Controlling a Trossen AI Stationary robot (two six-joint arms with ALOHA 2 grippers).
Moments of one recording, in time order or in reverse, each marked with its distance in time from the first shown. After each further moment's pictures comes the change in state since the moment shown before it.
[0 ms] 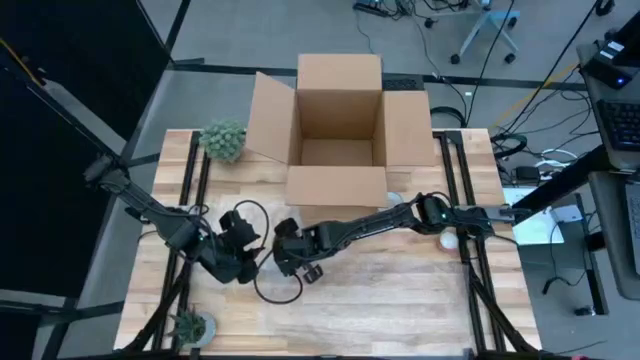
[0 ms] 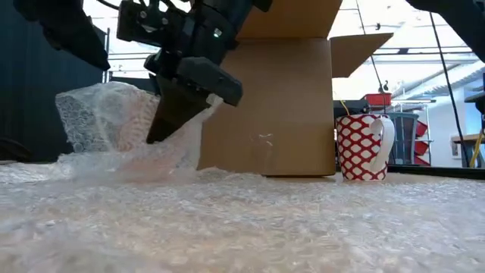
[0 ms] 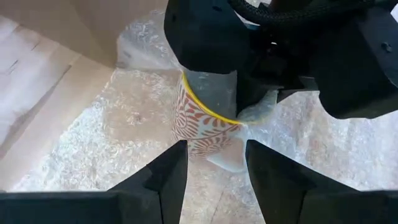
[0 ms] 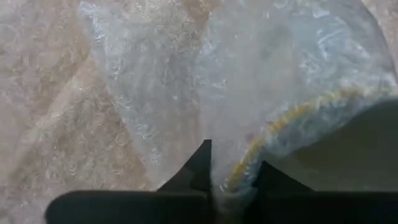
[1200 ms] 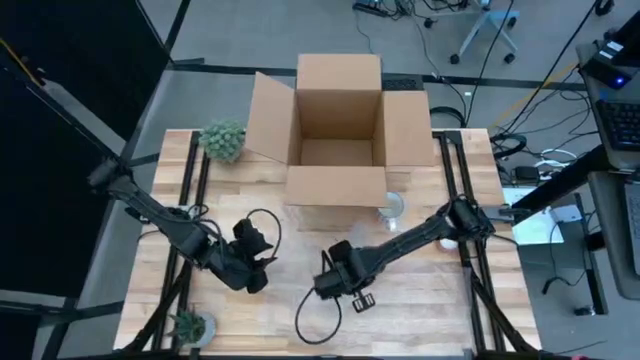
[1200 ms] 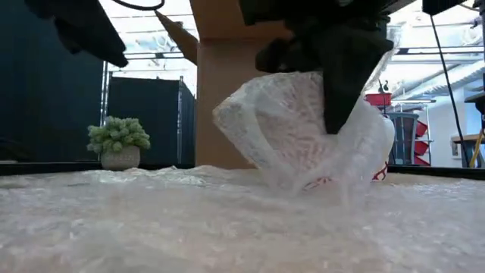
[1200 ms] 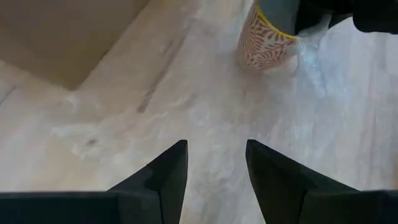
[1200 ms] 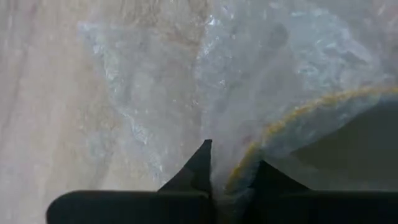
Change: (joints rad) left arm 0.019 0.117 0.001 0.263 0.032 0.102; right arm 0.210 -0.219 -0.299 -0.348 -0.133 0.502
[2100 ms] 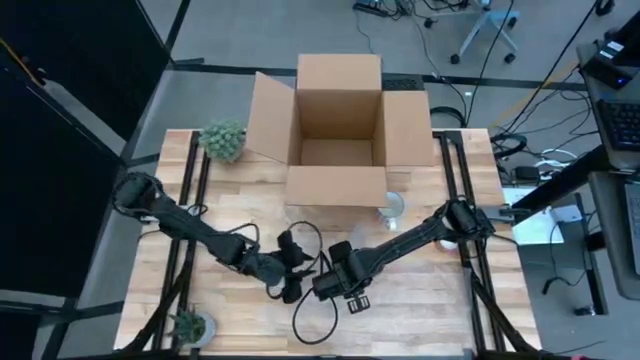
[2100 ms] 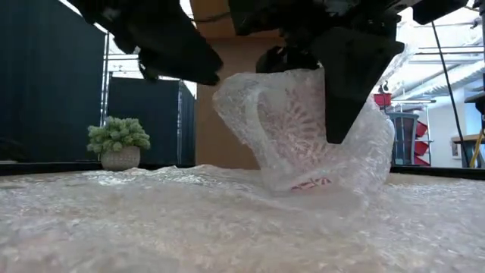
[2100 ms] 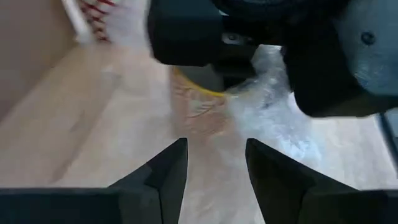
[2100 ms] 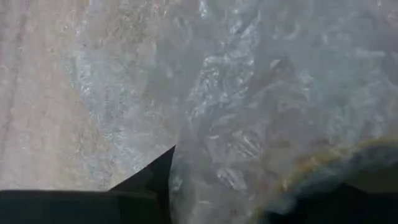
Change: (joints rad) left arm 0.140 0.343 0.001 0.696 0.149 0.344; right arm -0.005 0.008 0.027 -0.015 0.008 0.073
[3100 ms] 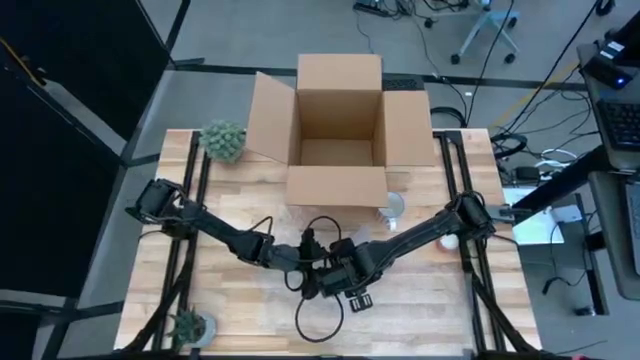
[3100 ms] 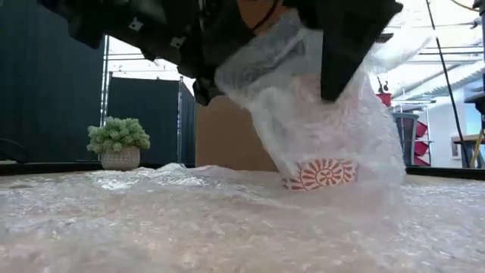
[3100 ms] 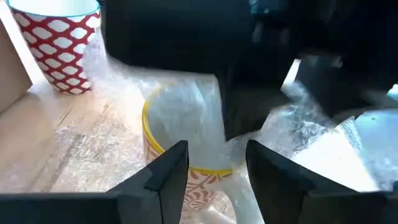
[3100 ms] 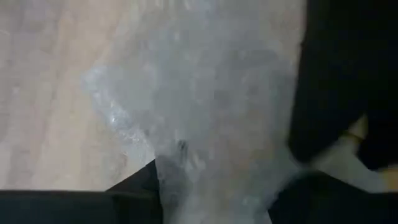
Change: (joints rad) left arm 0.103 0.170 0.002 0.368 0.122 0.101; right arm 0.002 -0.120 -0.023 0.036 -0.001 0.004
